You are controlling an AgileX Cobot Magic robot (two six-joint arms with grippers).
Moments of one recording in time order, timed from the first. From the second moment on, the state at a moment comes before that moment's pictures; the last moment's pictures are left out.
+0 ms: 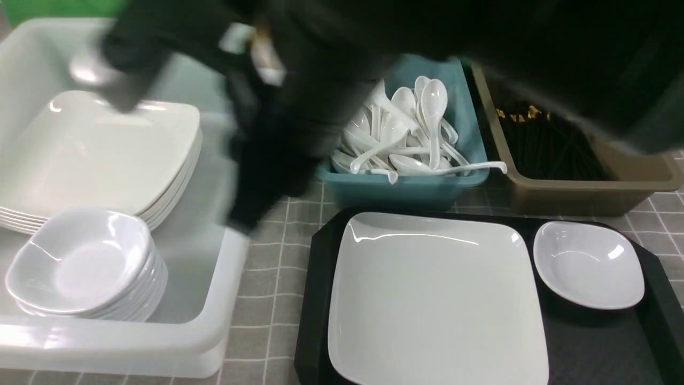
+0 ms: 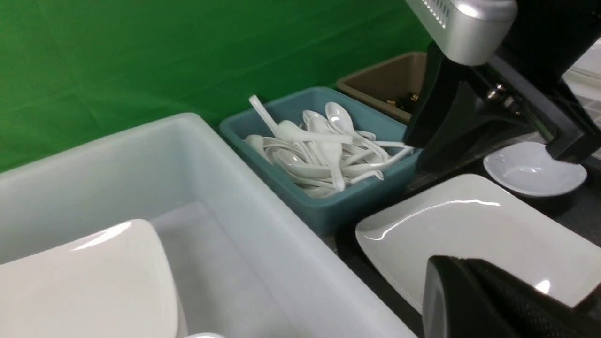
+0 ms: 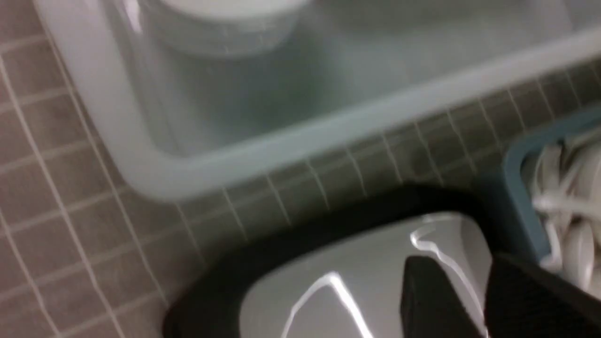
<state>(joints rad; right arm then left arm) 0.98 1.76 -1.87 -0.20 1.17 -0.14 -0.61 0.36 -0.80 0.08 0.76 0.07</state>
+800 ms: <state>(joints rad) 0.32 1.63 -0.89 -0.26 0.55 -0.31 -0.61 0.44 -0.79 -0.01 0.67 0.15</state>
